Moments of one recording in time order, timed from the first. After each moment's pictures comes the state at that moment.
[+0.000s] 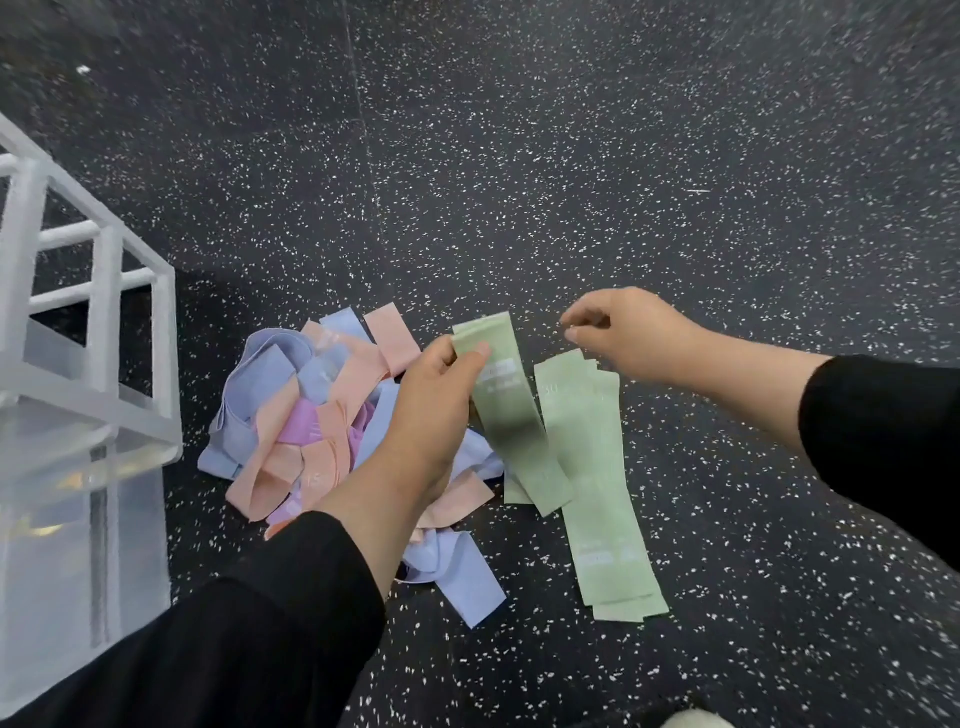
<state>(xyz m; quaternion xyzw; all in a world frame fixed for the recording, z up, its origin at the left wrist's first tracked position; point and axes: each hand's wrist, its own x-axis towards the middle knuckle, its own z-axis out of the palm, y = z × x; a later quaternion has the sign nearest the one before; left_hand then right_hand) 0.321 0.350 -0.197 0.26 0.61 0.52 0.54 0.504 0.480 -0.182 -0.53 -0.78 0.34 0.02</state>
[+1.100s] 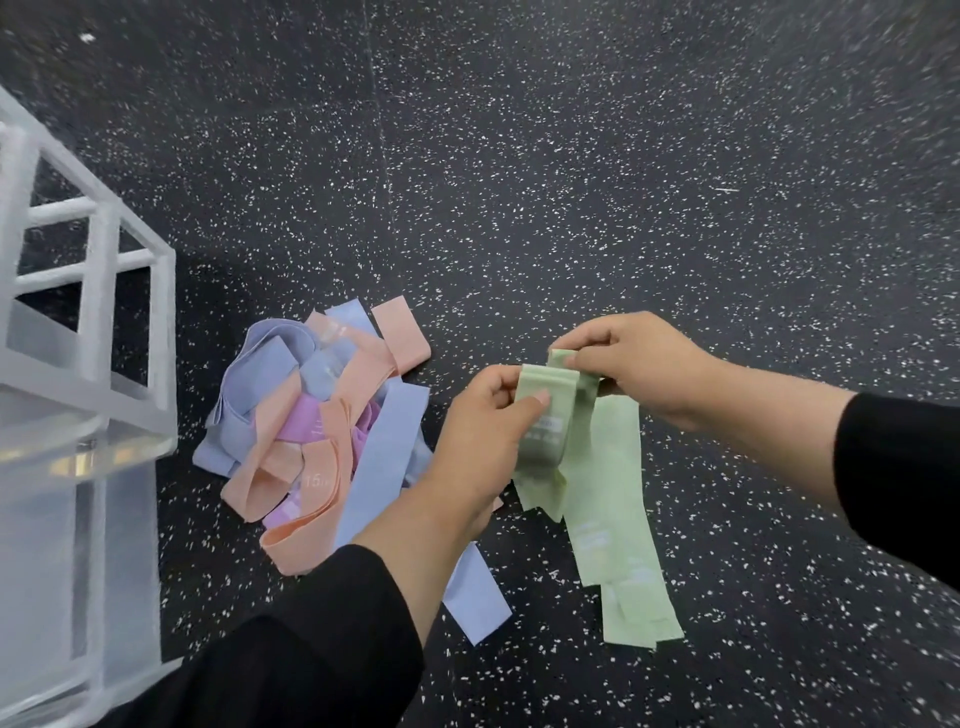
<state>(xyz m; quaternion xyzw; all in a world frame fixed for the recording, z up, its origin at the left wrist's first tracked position) 0.344 0.346 -0.225 0.25 0.61 0.49 0.57 0.490 0.463 -0.201 -0.52 -0.61 0.59 0.12</state>
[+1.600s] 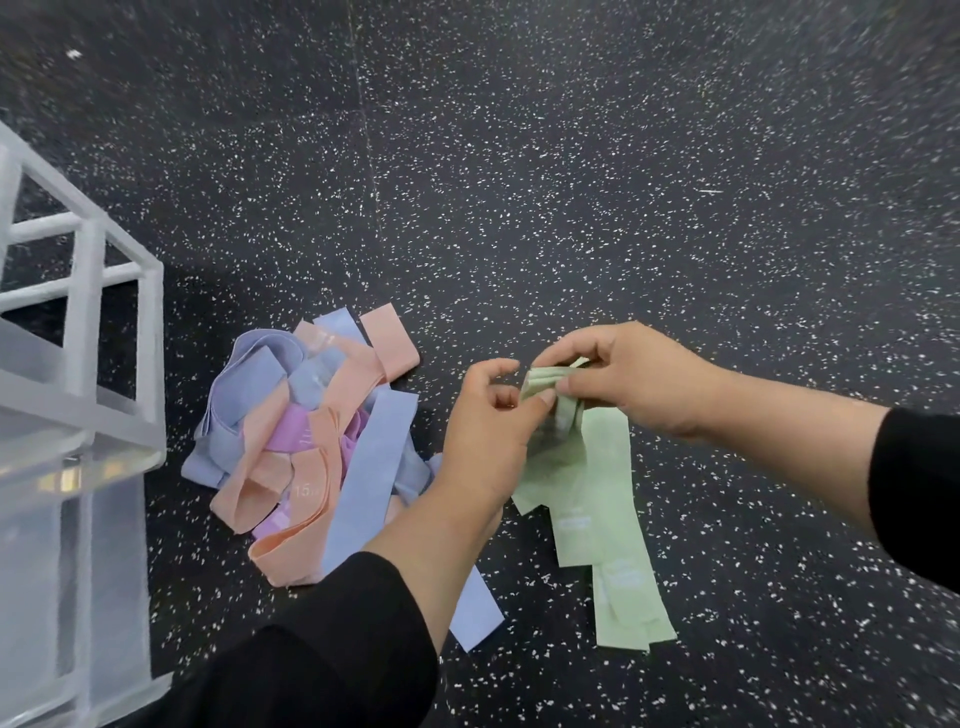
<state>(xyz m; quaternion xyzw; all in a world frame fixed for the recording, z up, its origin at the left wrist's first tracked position) 0.360 0.354 -0.224 0.26 0.67 0.47 0.52 0.501 0.449 -0.179 -0.46 -0.66 0.59 0.09</state>
